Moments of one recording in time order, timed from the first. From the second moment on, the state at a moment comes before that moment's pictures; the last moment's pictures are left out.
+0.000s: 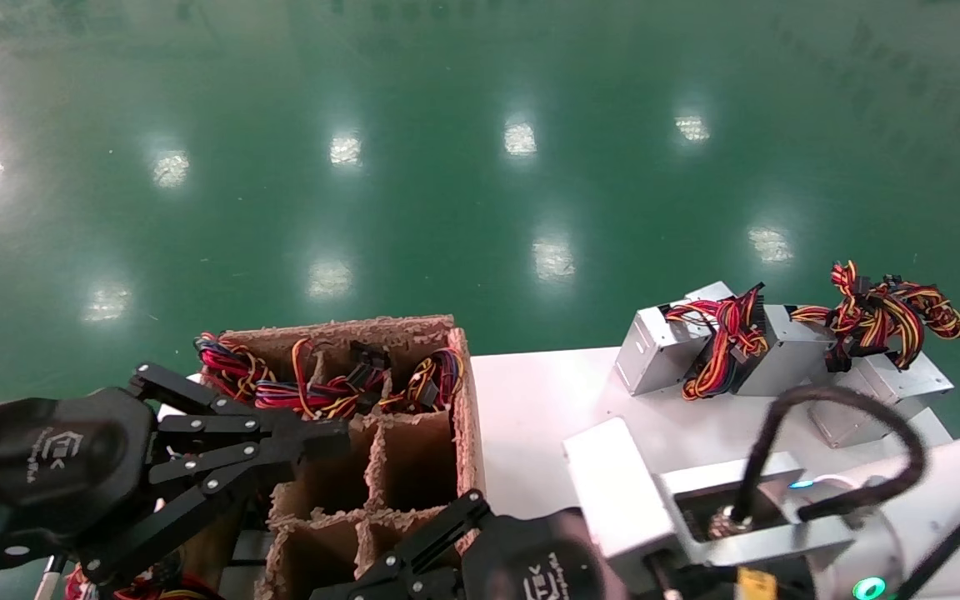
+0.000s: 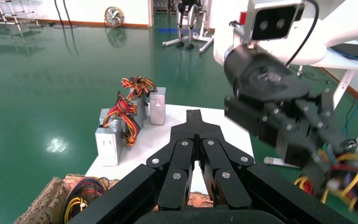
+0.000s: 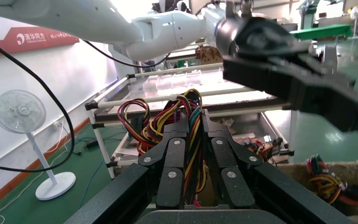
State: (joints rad) left arm -1.10 0.55 0.43 -1.24 0.61 1.43 -0.10; right arm 1.22 -0.95 -0.62 1.12 -0.70 -1.56 0.09
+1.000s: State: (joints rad) left arm -1.10 0.55 0.43 -1.24 0.61 1.43 -0.10; right arm 1.21 -0.60 -0.40 1.18 -0.46 -1.39 0.19
